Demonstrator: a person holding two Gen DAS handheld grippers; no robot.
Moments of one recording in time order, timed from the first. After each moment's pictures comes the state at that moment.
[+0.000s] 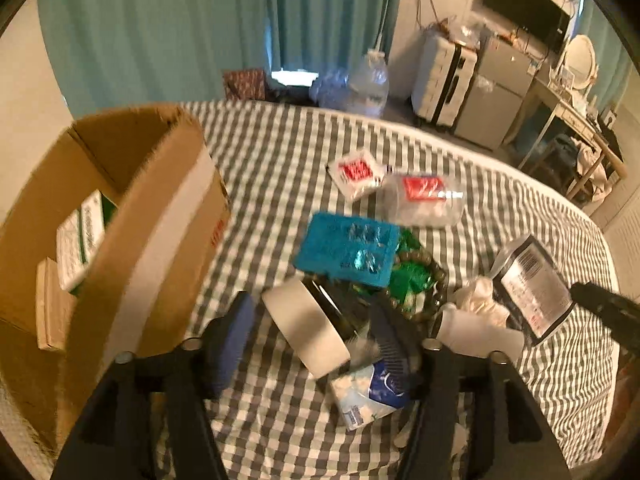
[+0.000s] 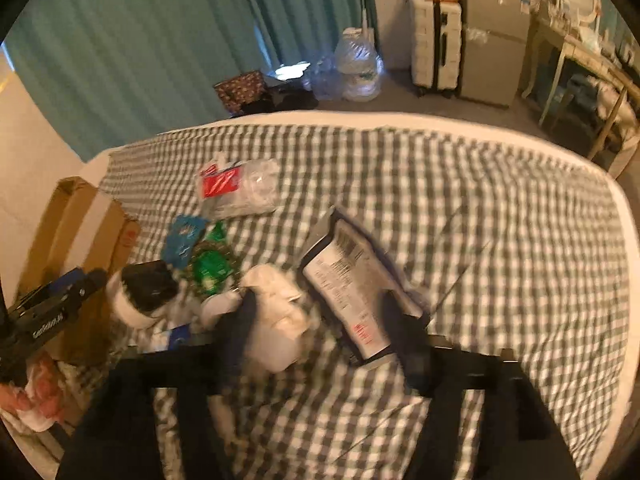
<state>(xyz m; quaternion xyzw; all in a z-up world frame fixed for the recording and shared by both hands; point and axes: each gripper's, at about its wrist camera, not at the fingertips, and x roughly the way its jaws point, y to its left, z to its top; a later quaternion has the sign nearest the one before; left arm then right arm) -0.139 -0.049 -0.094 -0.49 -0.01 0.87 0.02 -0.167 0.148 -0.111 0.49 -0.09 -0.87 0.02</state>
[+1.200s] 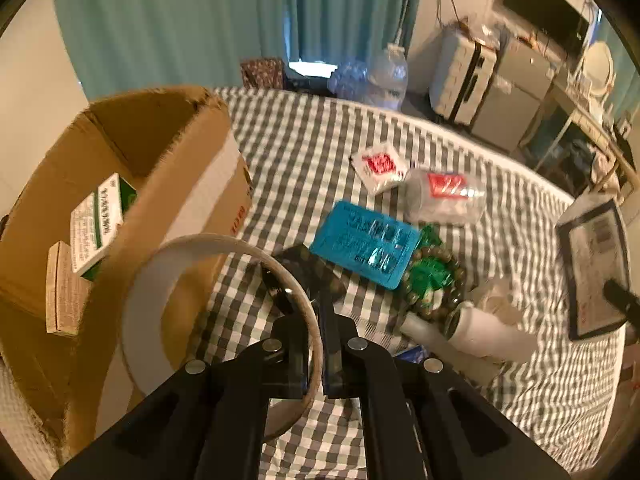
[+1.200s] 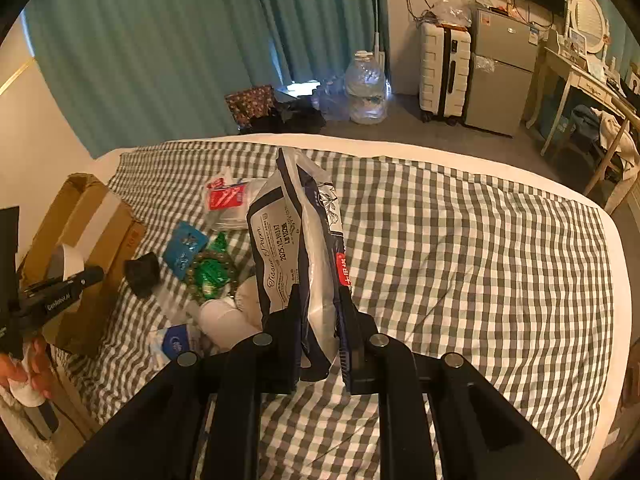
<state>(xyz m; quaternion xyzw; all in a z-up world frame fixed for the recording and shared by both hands) -0.130 -0.057 -0.089 -0.50 -0.02 0.87 -0.01 -0.152 0.155 -0.093 0.46 -0.06 -0.89 0.04</state>
